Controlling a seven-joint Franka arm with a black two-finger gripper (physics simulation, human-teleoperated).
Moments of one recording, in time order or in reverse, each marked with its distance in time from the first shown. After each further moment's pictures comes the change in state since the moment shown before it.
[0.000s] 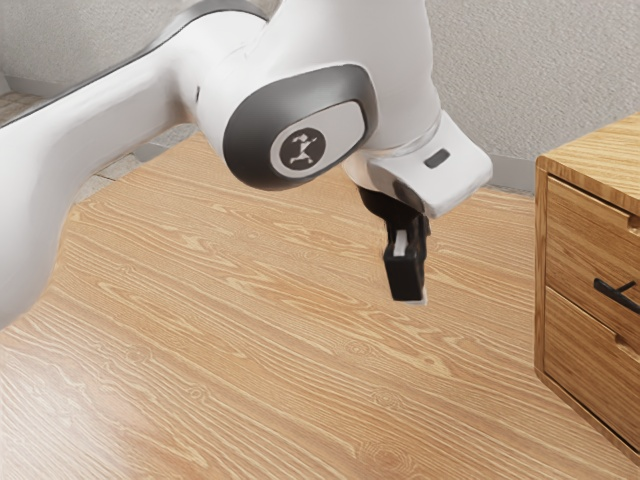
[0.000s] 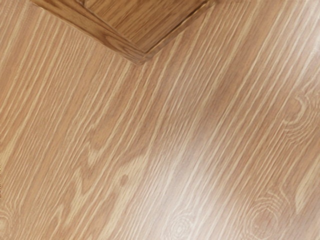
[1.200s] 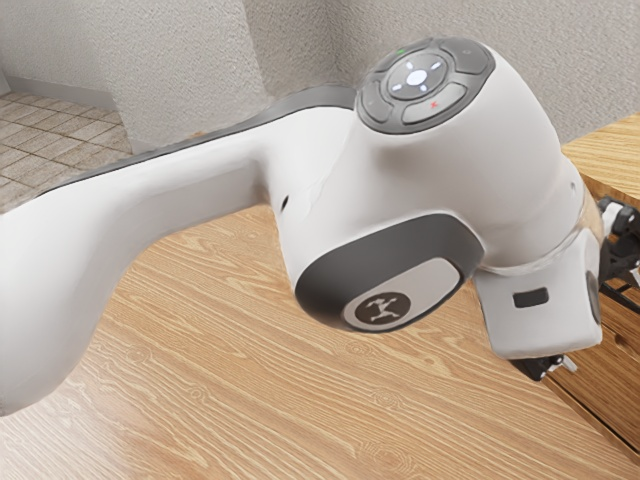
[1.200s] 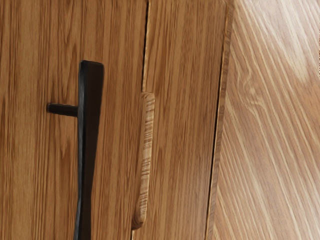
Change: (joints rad) arm -0.017 -0.015 -0.221 -0.178 0.090 0.486 0.518
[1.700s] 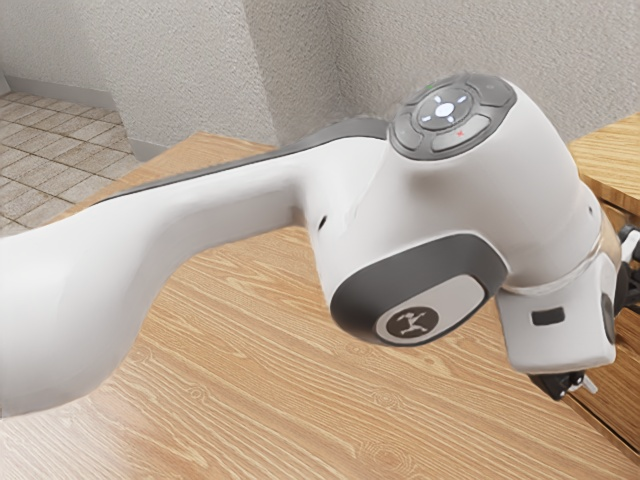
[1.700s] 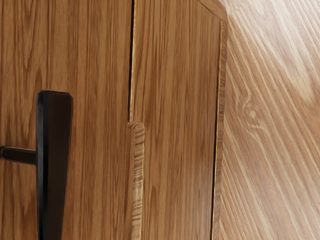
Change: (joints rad) arm 0.001 0.086 -0.025 0.004 -0.010 0.060 0.048
